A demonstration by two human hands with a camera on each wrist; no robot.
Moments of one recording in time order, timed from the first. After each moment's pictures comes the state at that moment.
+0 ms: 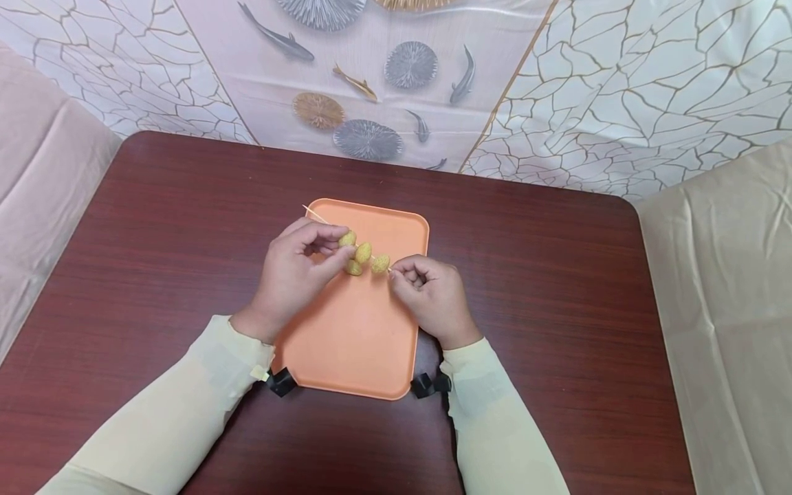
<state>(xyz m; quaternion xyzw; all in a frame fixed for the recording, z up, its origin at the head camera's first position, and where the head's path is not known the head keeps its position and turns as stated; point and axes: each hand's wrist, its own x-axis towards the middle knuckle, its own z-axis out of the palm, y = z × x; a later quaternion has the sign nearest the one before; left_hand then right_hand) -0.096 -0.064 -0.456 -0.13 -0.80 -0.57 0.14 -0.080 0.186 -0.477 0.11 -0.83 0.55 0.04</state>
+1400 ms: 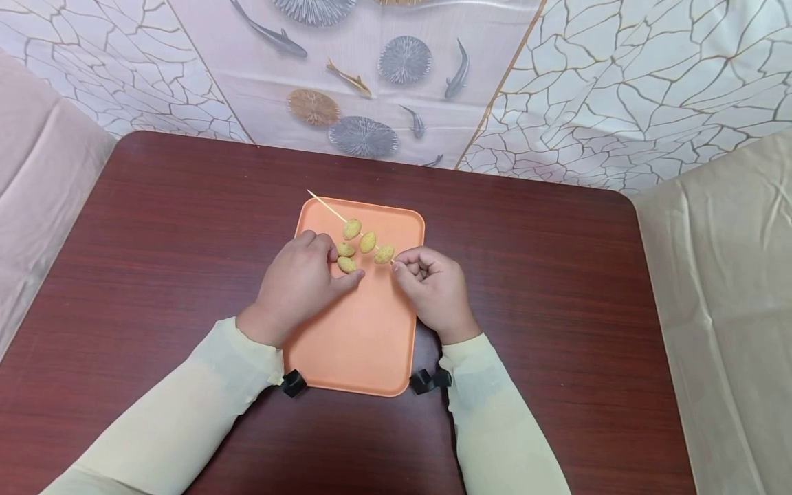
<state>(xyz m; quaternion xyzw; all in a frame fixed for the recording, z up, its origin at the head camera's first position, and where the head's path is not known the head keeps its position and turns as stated) -0.092 -0.059 -0.466 -0.13 -0.97 -0.21 0.04 -0.084 0.188 -0.481 0.08 -0.80 0.60 0.05</state>
